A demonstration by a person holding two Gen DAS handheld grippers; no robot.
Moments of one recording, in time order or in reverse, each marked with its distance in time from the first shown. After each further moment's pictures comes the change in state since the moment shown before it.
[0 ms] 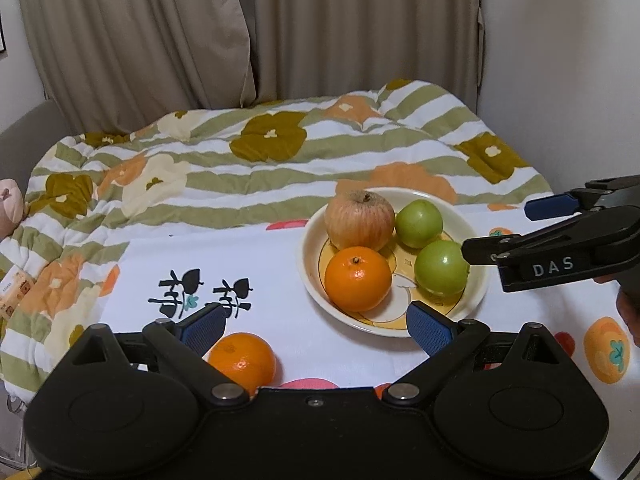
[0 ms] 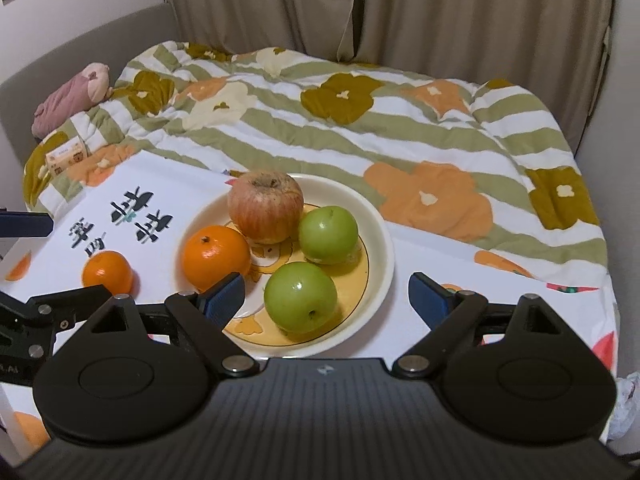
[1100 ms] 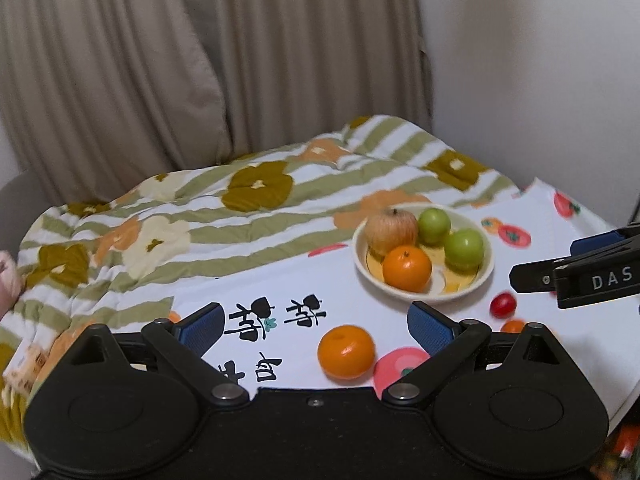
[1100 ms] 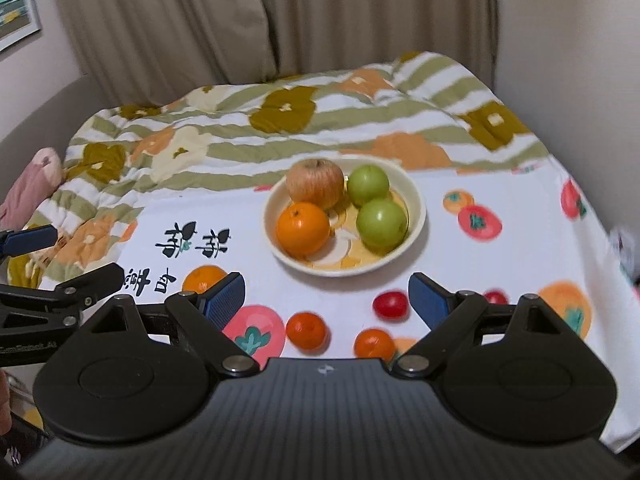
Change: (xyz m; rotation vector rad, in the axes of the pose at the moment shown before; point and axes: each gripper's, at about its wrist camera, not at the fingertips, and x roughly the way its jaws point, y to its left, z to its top) left arm -0.054 0.109 -0.032 0.203 -0.152 -0.132; right arm -0.091 0.130 -0.038 0.372 -0.030 -0.191
